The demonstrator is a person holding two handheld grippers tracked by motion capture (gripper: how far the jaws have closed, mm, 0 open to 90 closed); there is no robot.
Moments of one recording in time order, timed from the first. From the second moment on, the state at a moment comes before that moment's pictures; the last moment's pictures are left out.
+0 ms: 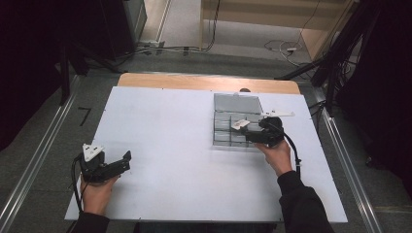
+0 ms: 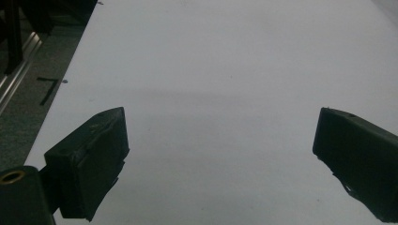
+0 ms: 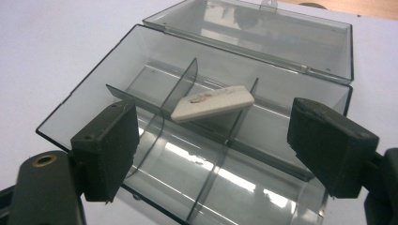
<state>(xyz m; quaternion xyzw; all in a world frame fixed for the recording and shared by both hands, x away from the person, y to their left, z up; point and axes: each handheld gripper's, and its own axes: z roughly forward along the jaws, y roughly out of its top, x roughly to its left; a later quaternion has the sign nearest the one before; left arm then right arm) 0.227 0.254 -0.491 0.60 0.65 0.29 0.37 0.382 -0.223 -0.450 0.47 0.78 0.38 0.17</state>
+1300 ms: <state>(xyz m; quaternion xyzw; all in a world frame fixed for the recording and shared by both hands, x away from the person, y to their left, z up) 0.227 0.253 -0.491 0.60 0.65 0.29 0.37 0.354 -0.255 -0.455 0.48 0.76 0.39 0.19</state>
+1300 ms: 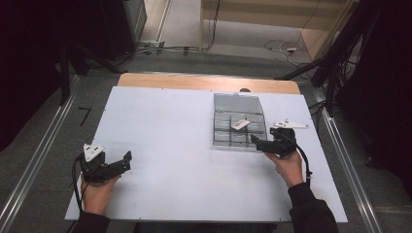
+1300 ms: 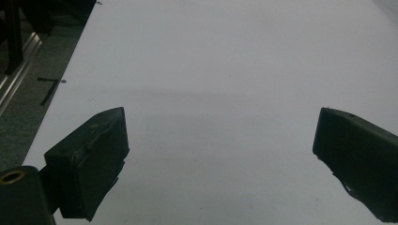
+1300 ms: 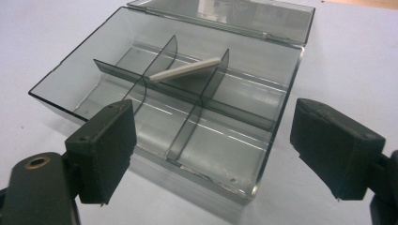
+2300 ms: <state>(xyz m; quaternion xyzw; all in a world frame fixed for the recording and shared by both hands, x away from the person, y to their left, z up) 0.226 0.252 -0.491 0.60 0.65 0.29 0.37 0.339 -0.273 -0.459 0.48 0.76 0.39 0.20</state>
